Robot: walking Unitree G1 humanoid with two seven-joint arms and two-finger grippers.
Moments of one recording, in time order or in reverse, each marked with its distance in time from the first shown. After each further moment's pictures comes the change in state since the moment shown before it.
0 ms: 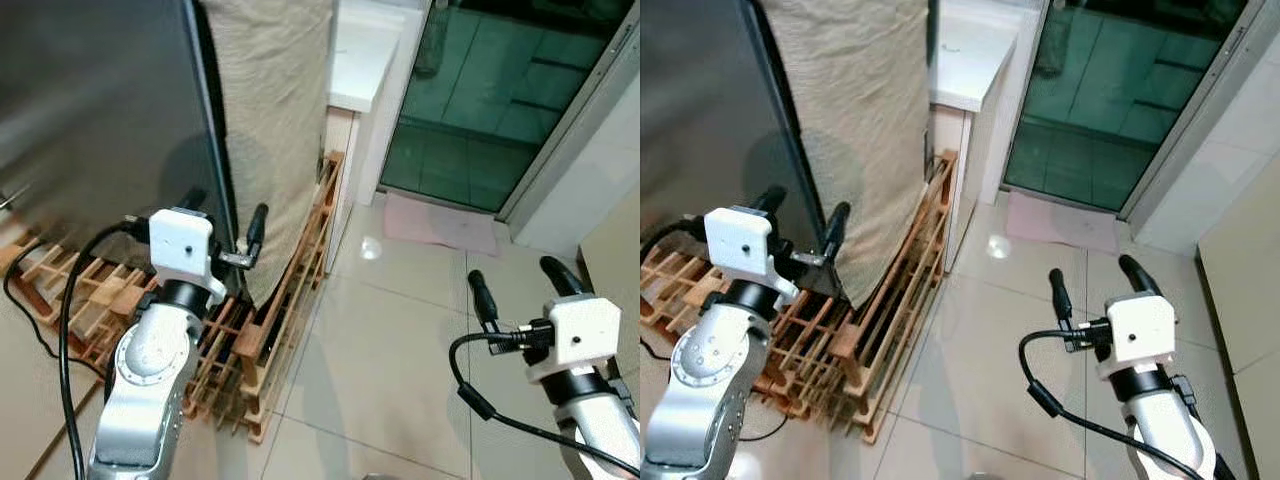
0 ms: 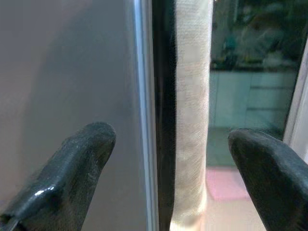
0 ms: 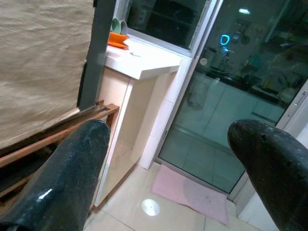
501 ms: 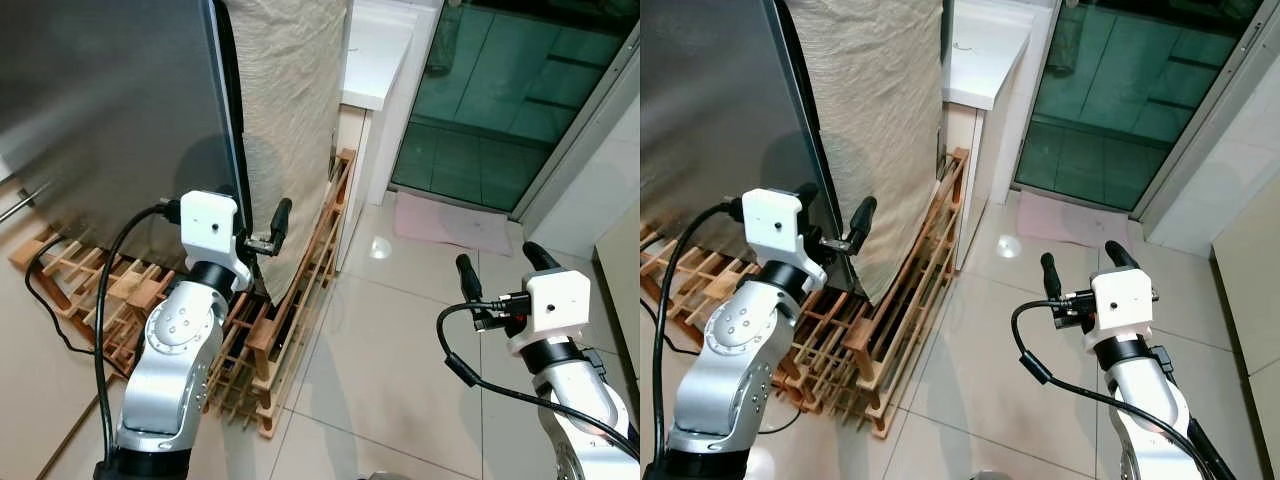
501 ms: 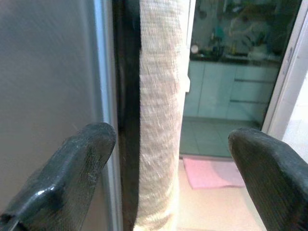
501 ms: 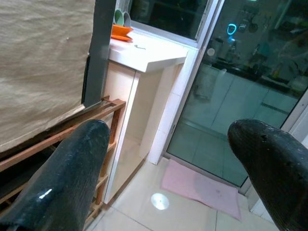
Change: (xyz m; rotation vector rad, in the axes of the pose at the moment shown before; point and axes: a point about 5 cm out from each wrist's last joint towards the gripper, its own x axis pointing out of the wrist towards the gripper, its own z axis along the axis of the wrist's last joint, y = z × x) left arm 0.022 -0.015 0.001 -0.074 0.042 -0.056; right arm 0.020 0.003 -0.013 0.021 0.044 -0.008
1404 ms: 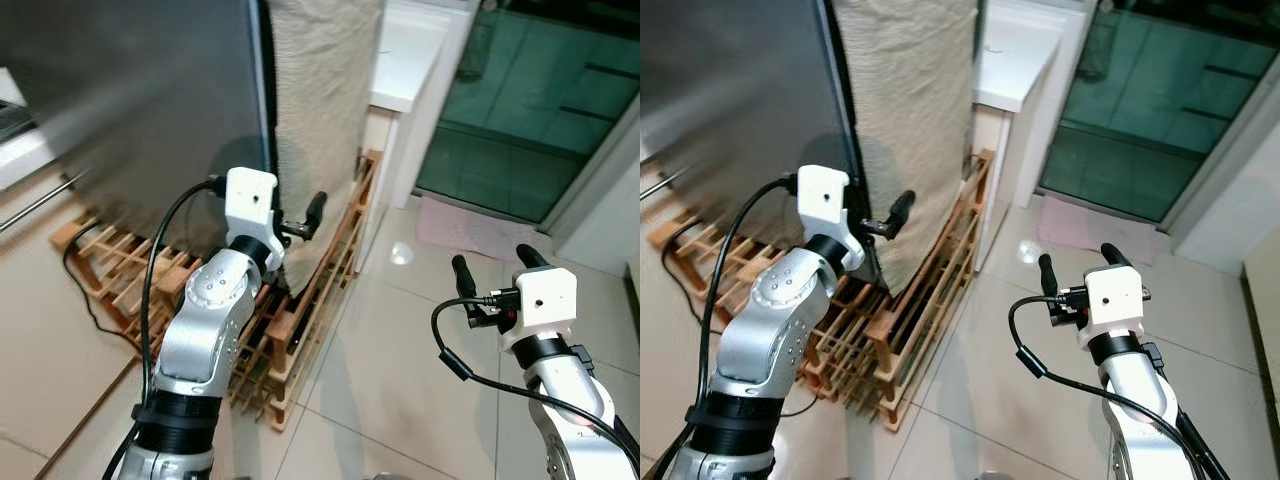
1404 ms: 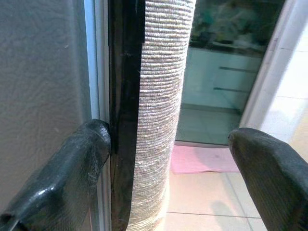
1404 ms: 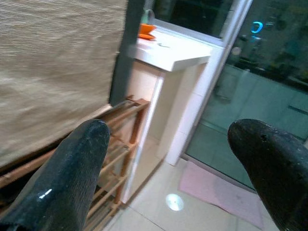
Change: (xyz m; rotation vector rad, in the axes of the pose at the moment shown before) left arm 0.043 -0.030 0.003 -0.090 0.068 -0.207; right arm 0.009 0.003 -0.008 0.007 0.021 -0.012
